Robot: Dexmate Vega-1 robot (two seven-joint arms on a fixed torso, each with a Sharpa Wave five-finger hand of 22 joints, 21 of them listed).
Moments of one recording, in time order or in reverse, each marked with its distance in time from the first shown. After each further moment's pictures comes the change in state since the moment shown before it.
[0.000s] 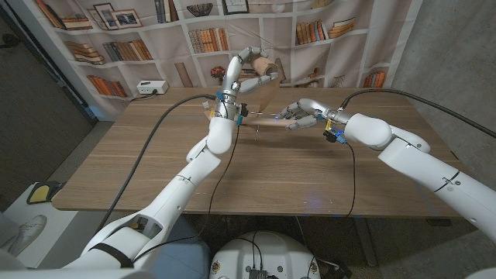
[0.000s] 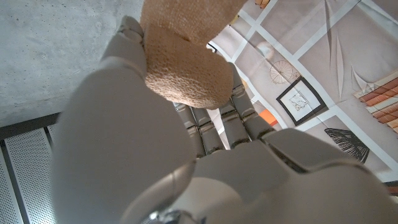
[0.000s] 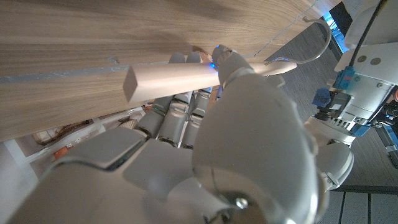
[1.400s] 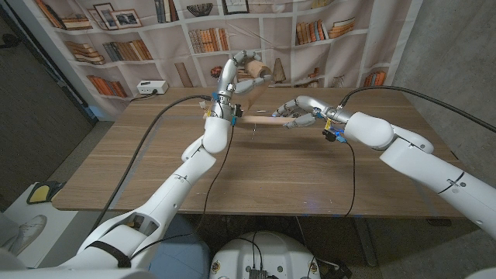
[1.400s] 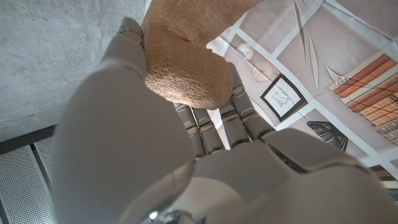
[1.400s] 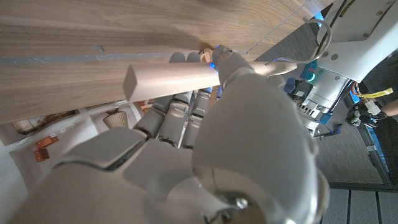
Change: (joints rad) left arm -0.012 0.018 -0.015 0.029 0.025 0.039 0.008; left_hand -0.003 0.003 0.000 0.000 0.000 -0.004 -0.004 -0.004 0.003 -0.003 0.003 -0.007 0.013 0.000 0.000 -0.001 0.000 -0.001 0.000 -0.030 0.047; right arm -0.013 -0.019 0.007 -0.051 -0.008 0.013 -0.014; right_hand -0.003 0.003 0.000 0.000 0.004 0.000 0.000 0.000 0.000 -0.002 -0.002 0.009 0.000 -0.002 -0.002 0.000 0.002 0.022 -0.004 -0.015 -0.002
